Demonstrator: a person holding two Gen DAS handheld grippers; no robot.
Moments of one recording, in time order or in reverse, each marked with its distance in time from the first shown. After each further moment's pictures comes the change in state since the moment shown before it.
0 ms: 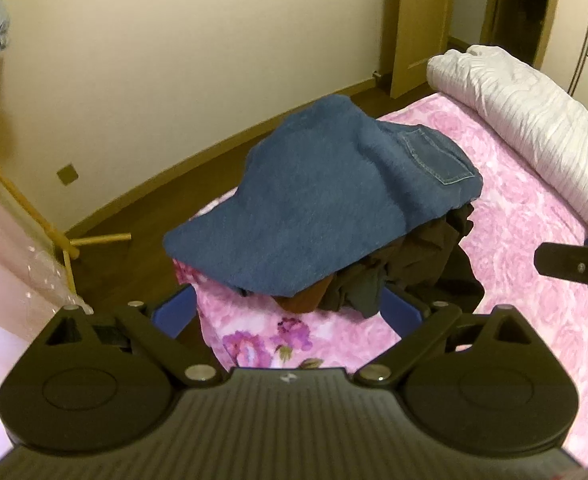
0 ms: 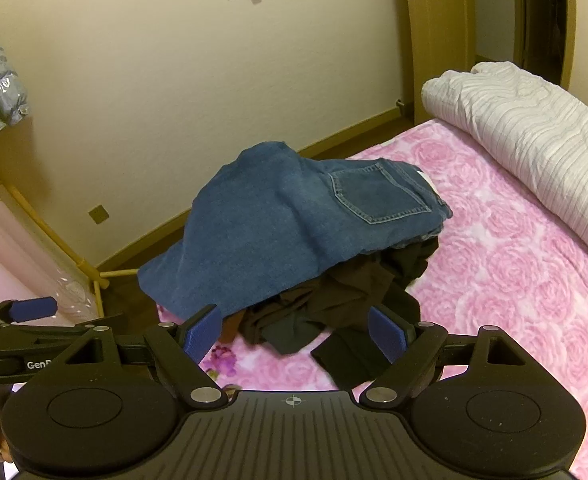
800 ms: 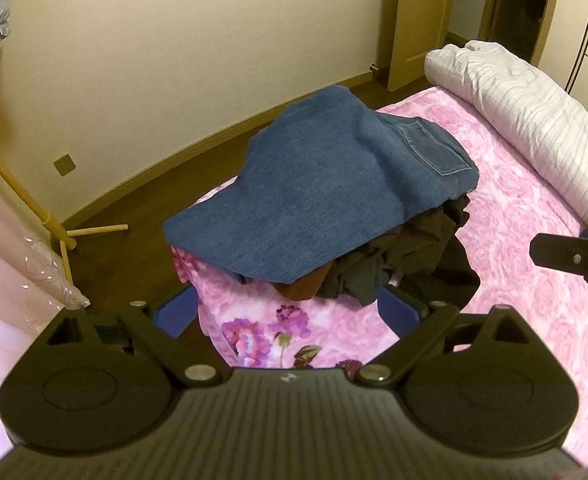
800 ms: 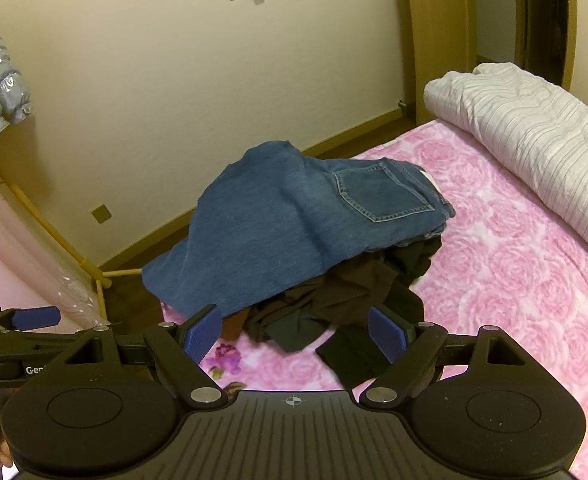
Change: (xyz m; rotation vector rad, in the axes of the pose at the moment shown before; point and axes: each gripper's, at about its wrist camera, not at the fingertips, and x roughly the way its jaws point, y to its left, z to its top) left arm -0.005 0.018 0.002 -0.028 0.025 -0.054; right arm -0.001 0.007 -0.002 -0.008 -0.001 0.005
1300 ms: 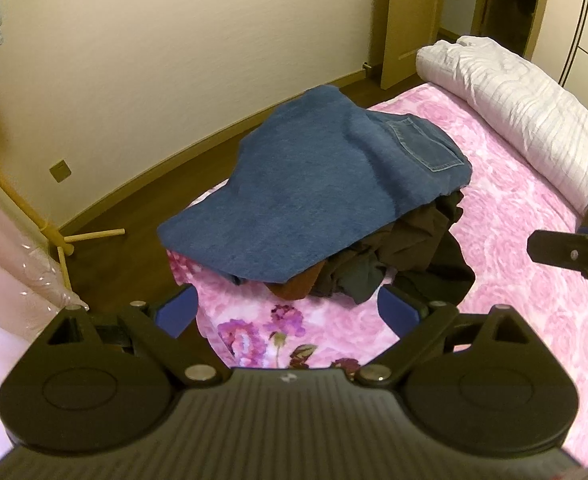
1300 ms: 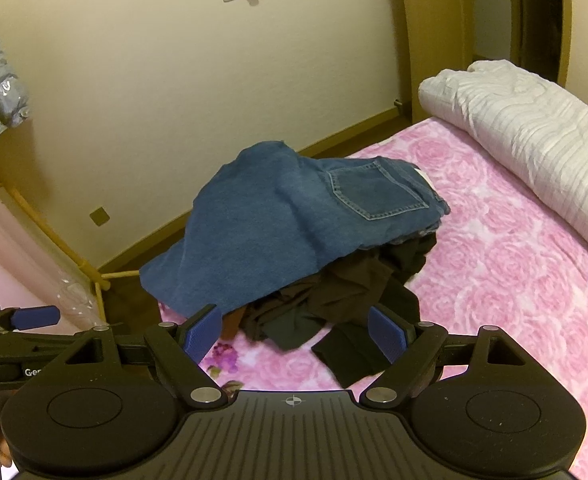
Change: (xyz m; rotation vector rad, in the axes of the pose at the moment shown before) left arm -0.003 -0.009 -0.001 0.024 -0.002 -0.009; right arm -0.004 -0.006 -0.001 0.013 -0.004 -0.006
